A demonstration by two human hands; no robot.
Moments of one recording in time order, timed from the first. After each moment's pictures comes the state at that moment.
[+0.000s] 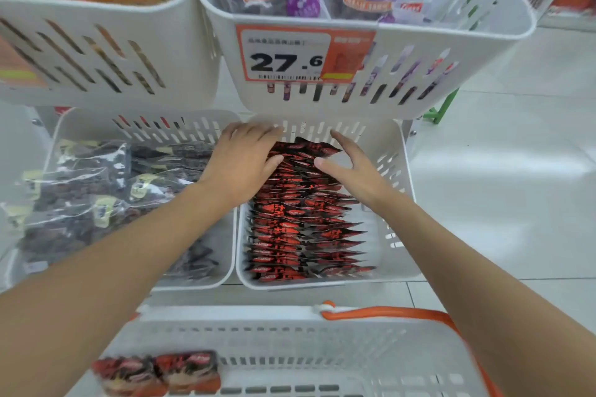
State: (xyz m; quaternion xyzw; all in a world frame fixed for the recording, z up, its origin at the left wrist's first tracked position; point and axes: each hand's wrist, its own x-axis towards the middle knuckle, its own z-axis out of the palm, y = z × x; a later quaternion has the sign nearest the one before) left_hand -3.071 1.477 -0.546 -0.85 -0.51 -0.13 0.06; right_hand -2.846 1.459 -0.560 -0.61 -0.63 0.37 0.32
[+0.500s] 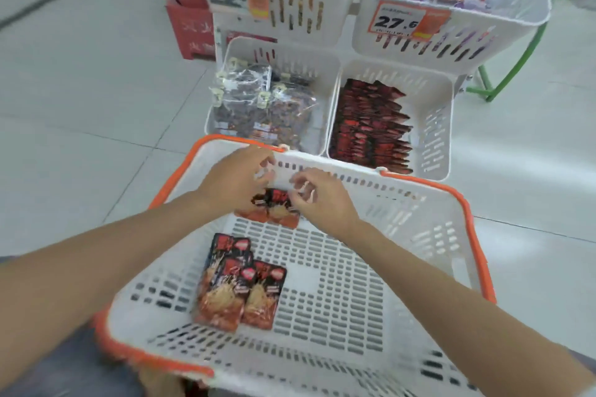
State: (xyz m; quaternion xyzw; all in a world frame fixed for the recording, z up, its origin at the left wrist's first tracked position) left_hand -3.211 1.208 -0.527 -0.75 -0.62 -0.16 -0.17; right_hand -3.014 1.209 -0.550 -0.49 -0.78 0.29 0.26
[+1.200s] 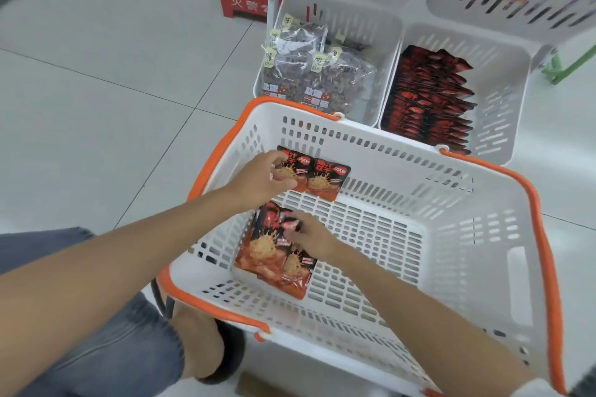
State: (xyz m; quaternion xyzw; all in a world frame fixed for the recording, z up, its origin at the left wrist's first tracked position) left_hand -3.245 1.155 -0.564 -0.60 -0.67 -0.19 -0.40; right_hand -3.078 1.142 -0.660 -0.49 -0.64 0.59 0.03
